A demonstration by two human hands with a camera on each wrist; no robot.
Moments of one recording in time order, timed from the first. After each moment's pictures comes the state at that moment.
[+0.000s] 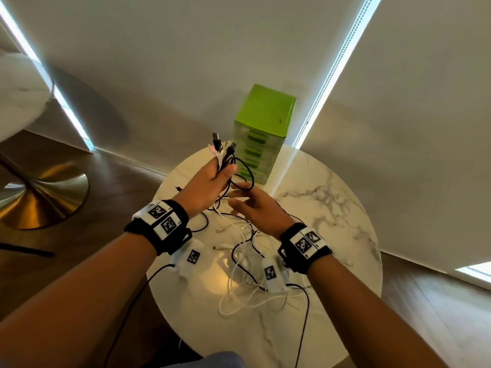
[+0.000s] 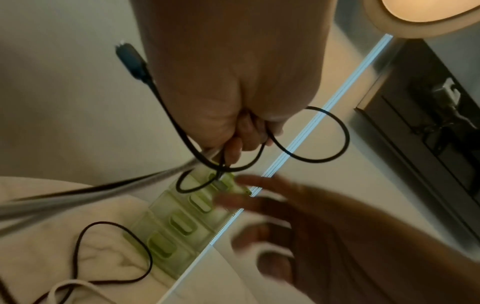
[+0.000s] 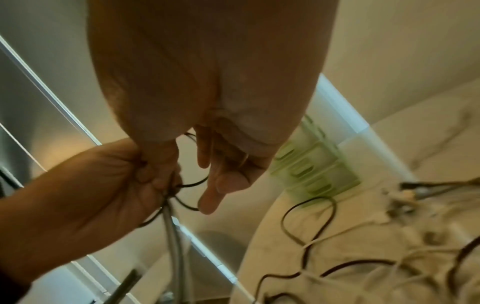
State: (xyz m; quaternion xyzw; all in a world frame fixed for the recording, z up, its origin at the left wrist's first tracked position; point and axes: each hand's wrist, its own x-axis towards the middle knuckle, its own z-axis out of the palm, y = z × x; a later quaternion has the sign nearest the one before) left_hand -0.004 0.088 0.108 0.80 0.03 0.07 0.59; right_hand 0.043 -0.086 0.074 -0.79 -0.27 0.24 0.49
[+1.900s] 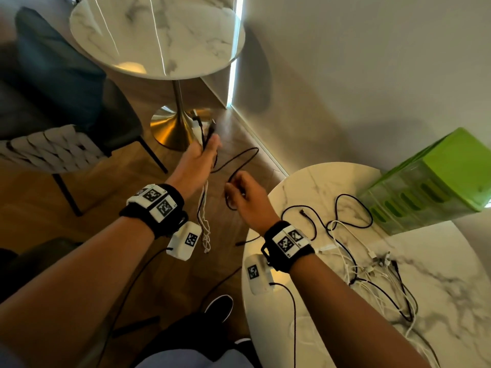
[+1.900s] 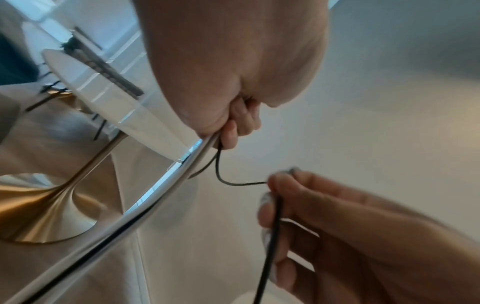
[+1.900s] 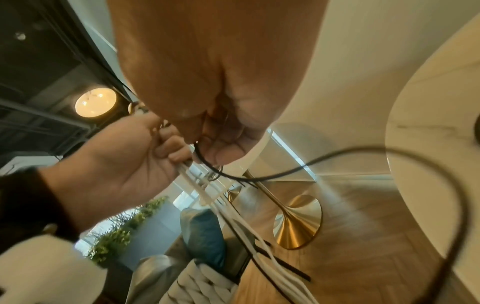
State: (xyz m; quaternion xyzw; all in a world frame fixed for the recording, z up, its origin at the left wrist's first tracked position) left_hand -0.202 0.317 0.062 0.66 0.38 0.25 0.60; right_hand -0.092 0.183 0.029 -0.69 -0.50 0.30 0.43
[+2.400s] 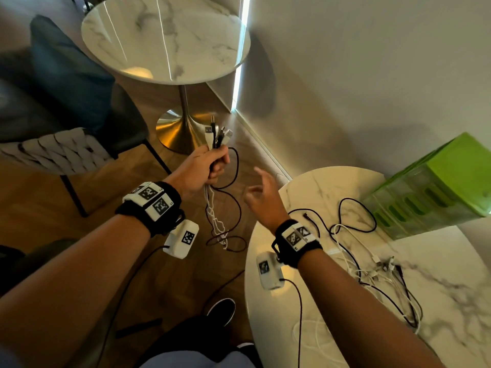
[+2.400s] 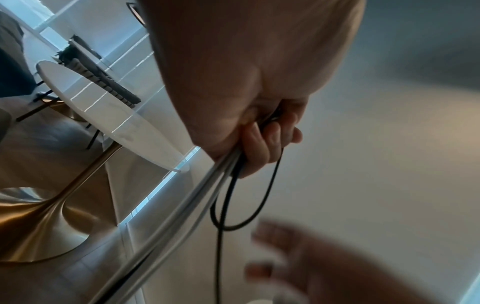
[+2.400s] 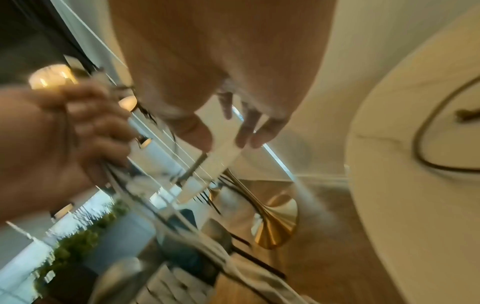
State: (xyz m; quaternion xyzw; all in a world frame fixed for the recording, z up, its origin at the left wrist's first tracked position) left_hand -0.215 0.319 0.079 0.61 0.29 0.18 0.71; right_hand -0.070 0.183 0.015 -0.76 -0.41 0.34 0.38
